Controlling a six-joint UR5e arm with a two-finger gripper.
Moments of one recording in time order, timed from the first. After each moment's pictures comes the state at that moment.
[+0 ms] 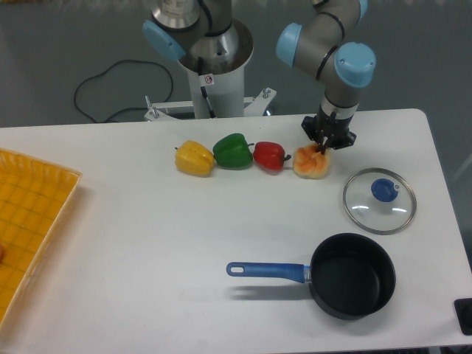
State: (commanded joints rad) arm 2.98 -1.75 -2.07 -0.87 1.53 1.37
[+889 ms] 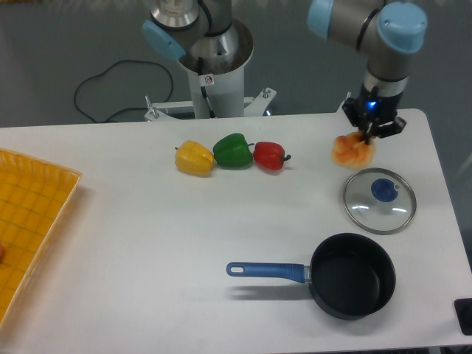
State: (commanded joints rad) arm 2.97 -1.77 -1.64 -1.24 1.55 1.55
